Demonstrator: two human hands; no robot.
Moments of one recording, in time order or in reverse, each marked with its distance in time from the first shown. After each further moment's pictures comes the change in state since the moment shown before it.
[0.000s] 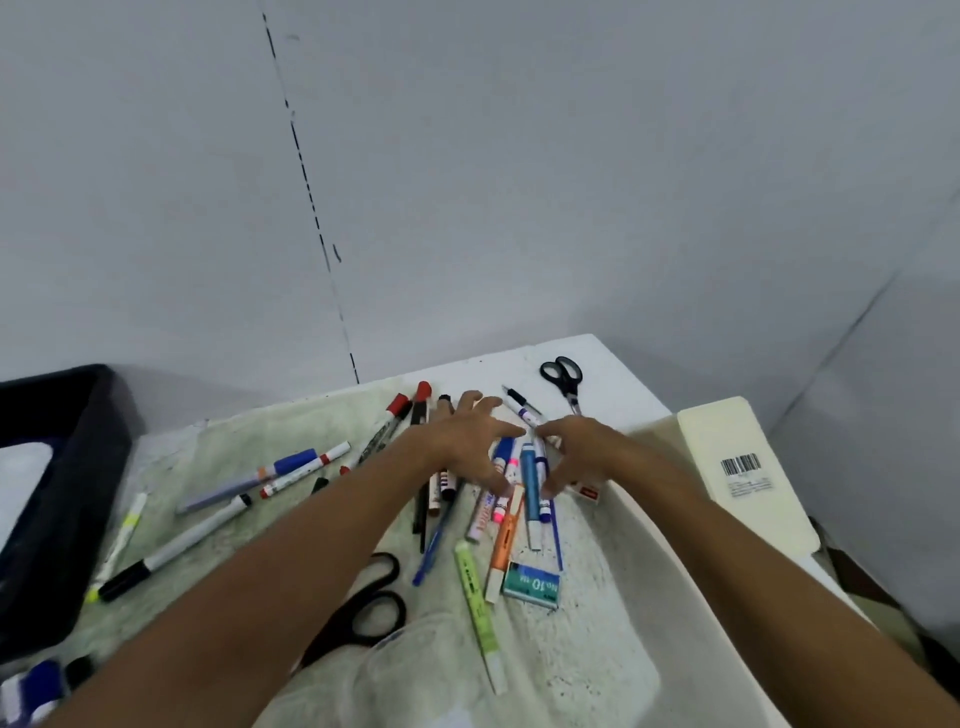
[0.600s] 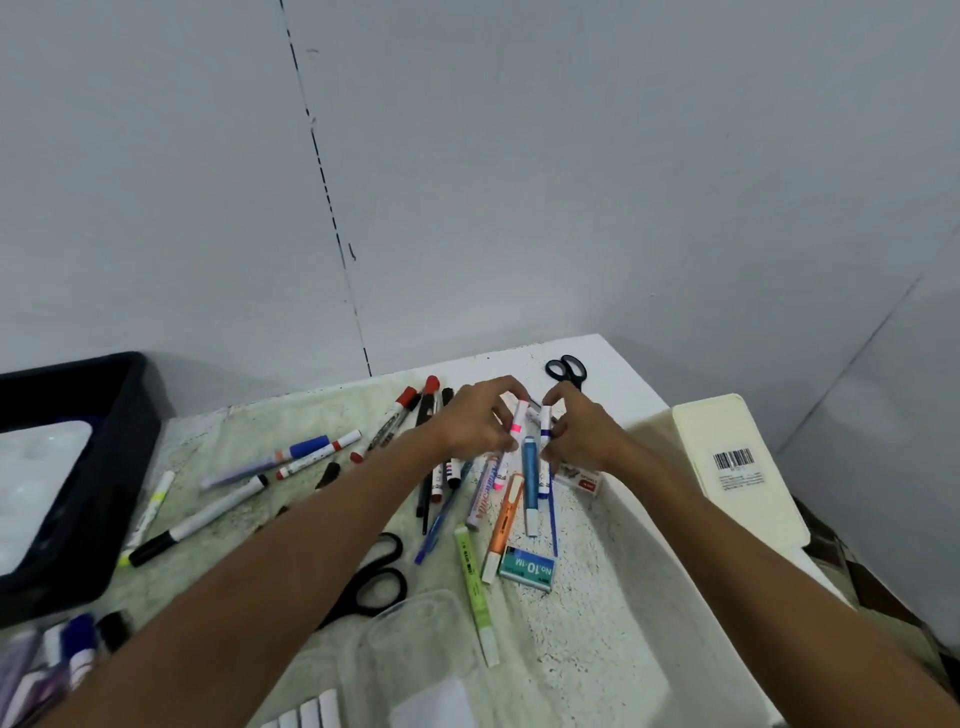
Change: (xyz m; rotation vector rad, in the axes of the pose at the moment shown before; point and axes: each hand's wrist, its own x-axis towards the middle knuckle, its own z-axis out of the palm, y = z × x) left_hand -0.029 0.018 -0.010 -0.799 0.310 0.019; right_hand -0.011 0.000 0.000 0.385 0.196 -0.080
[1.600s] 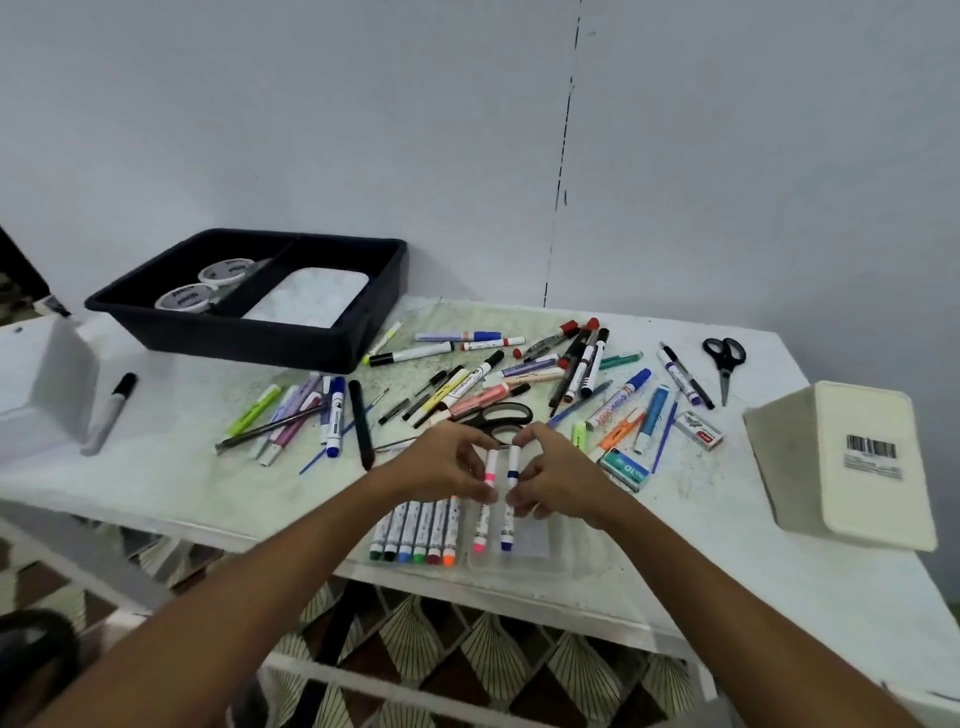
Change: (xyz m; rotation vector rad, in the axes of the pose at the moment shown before) left_hand -0.266 -0.030 0.052 -0.121 0.337 -0.365; right_hand -0.147 -0.059 0.124 0.188 -0.525 -0.244
